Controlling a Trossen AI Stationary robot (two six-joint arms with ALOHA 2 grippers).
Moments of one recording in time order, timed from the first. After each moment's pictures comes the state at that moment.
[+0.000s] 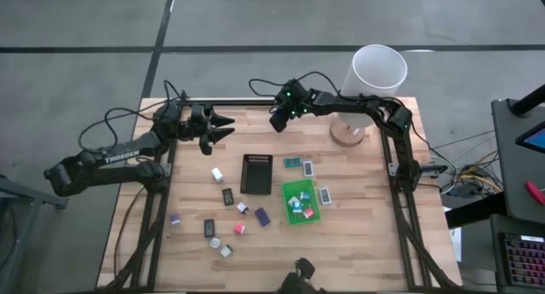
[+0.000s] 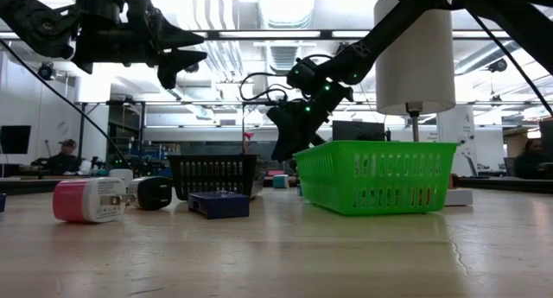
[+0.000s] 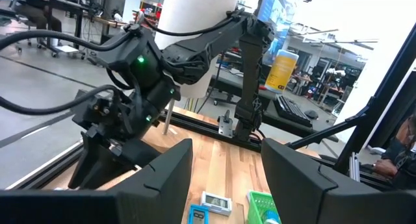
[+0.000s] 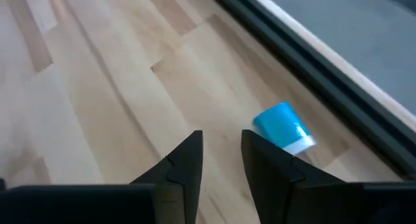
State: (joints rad) left arm 0.67 0.93 0.37 0.58 0.59 -0.29; right arm -0.56 2.08 1.47 -0.19 -0.13 0.19
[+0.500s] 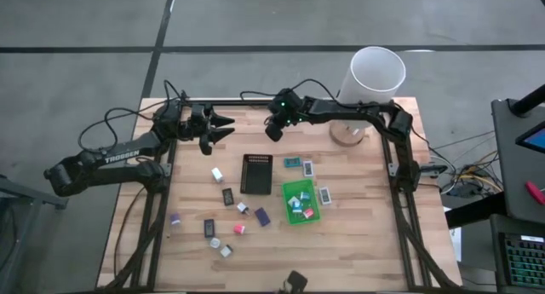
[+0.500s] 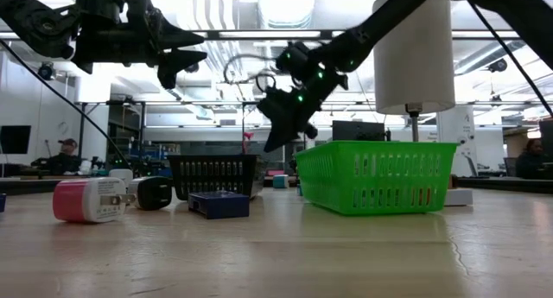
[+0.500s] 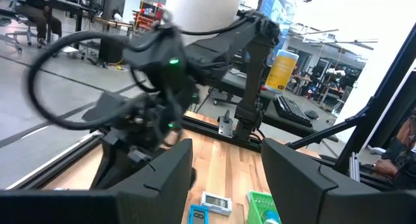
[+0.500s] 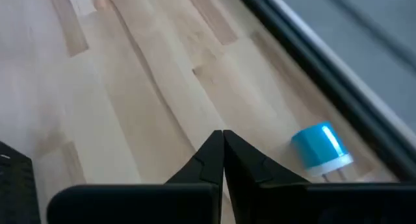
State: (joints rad) left arm 0.67 0.93 0.37 0.58 0.59 -0.29; right arm -0.45 2.05 1.47 -0.19 -0.02 0.10
